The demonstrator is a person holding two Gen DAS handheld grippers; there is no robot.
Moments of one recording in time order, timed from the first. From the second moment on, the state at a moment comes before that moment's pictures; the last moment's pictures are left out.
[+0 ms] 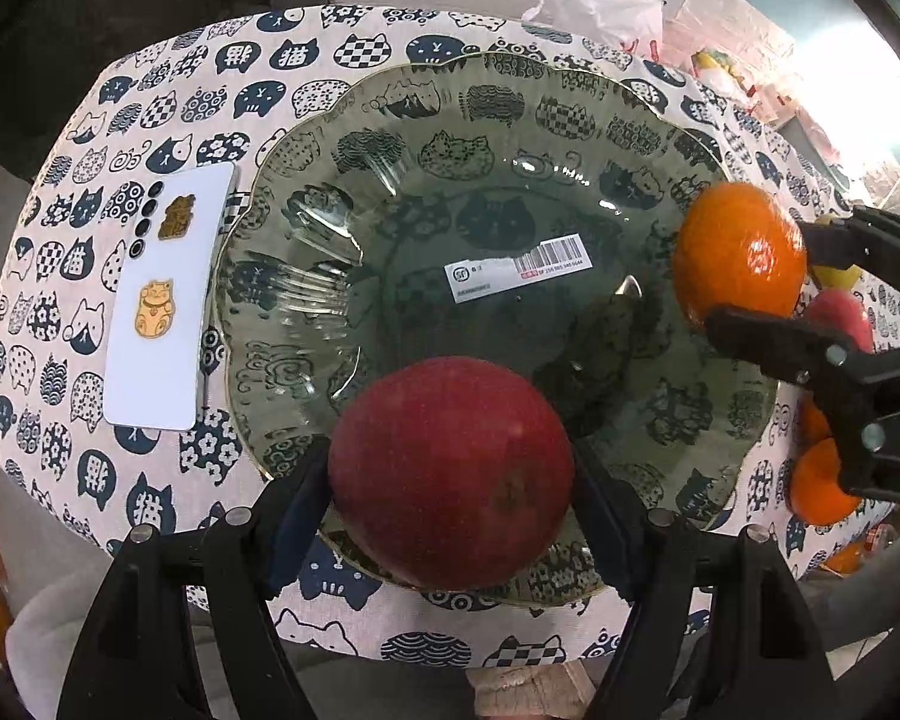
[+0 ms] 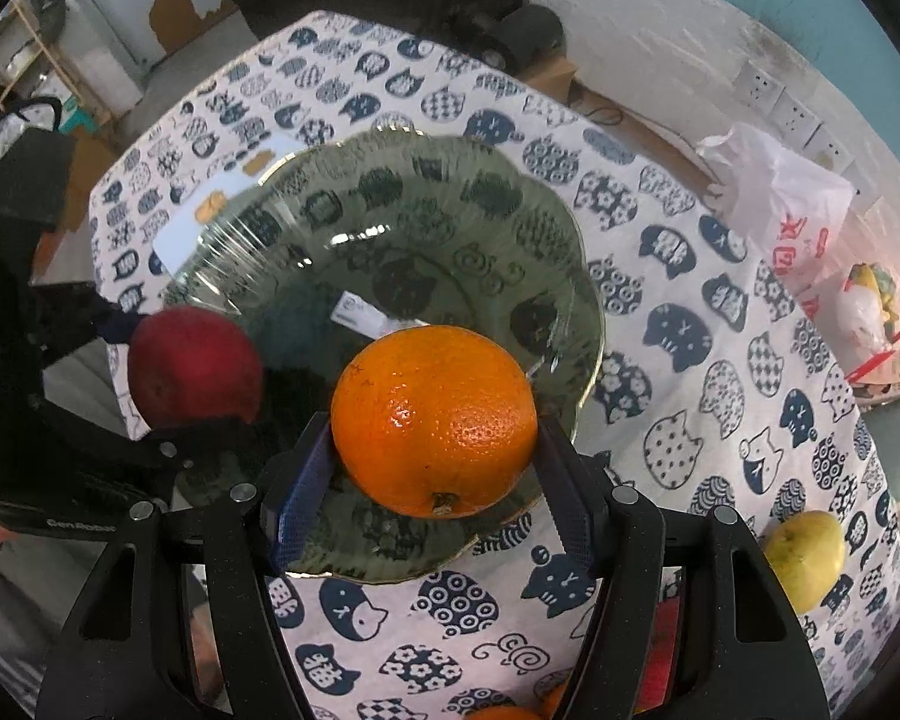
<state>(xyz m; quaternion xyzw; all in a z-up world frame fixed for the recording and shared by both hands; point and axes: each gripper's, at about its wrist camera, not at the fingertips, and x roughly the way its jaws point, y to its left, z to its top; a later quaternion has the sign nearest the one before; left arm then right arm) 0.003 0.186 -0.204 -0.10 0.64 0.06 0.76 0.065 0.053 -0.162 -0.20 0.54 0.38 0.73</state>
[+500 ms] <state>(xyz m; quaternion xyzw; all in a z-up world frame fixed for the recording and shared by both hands) -0.004 0.187 -0.181 -0.09 0.62 0.07 0.78 0.063 0.063 -0.173 -0.20 0.55 0.39 0.71</state>
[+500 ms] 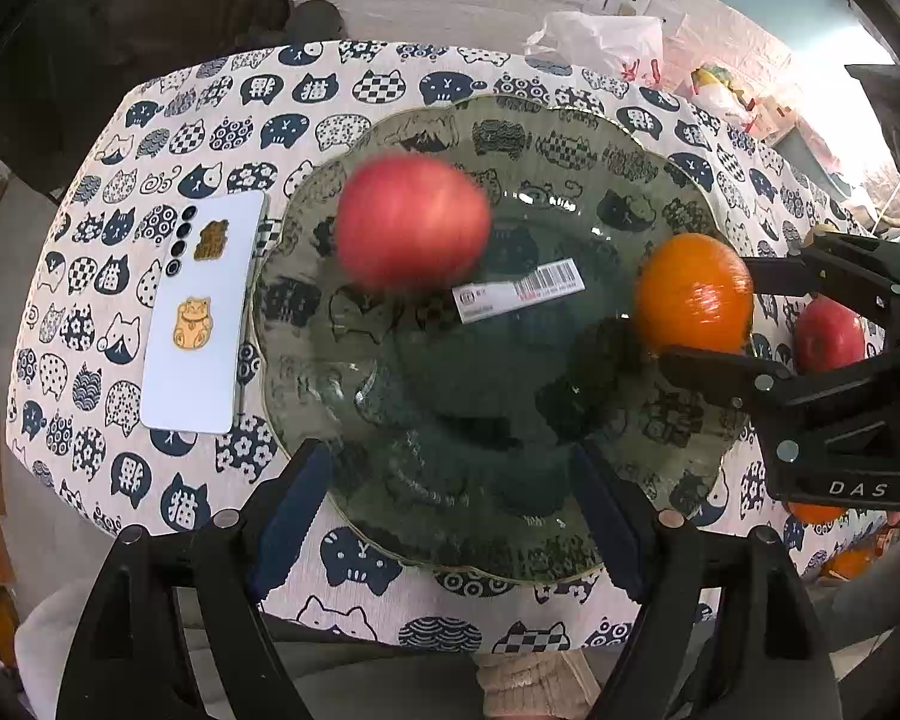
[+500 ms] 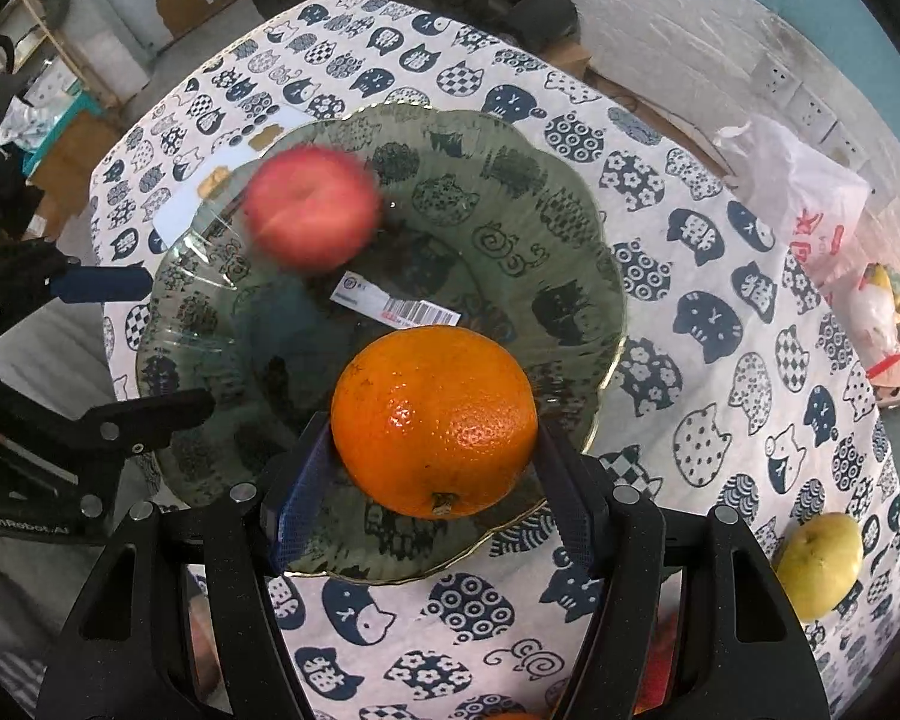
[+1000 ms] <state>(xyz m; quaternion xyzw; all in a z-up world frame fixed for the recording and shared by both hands) -0.004 0.173 -0.162 -0.09 0.60 0.06 0.79 0.073 0.039 -0.143 -0.15 0.53 0.37 0.74</state>
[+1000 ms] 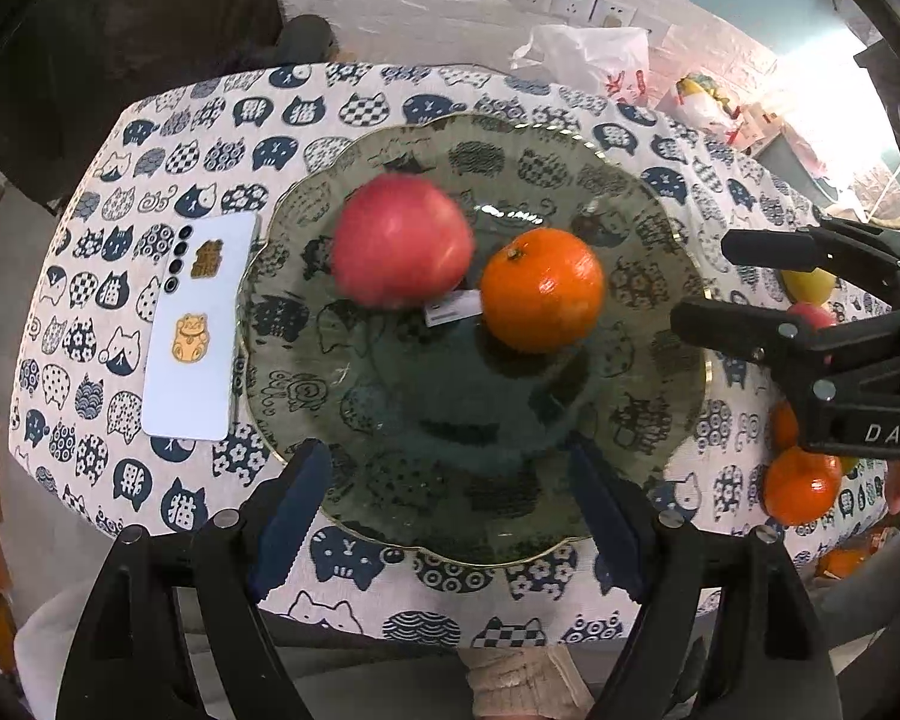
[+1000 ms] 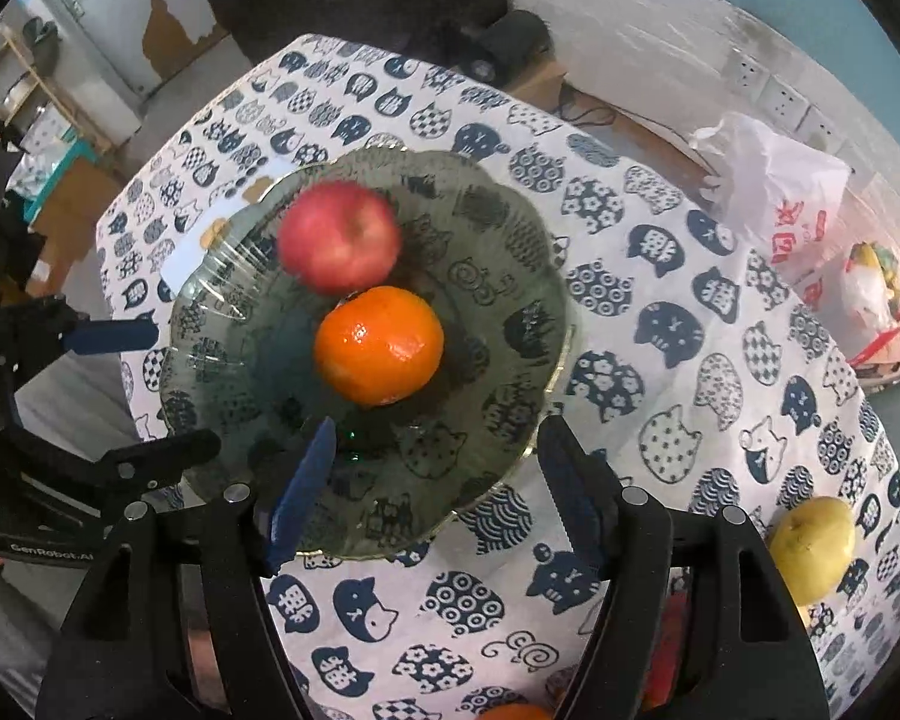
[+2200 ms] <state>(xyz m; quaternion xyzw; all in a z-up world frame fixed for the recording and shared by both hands) 0.044 0.037 -0.100 -0.05 0.56 -0.03 0.83 0.069 -0.147 -0.054 -0.12 0.45 0.27 0.84</state>
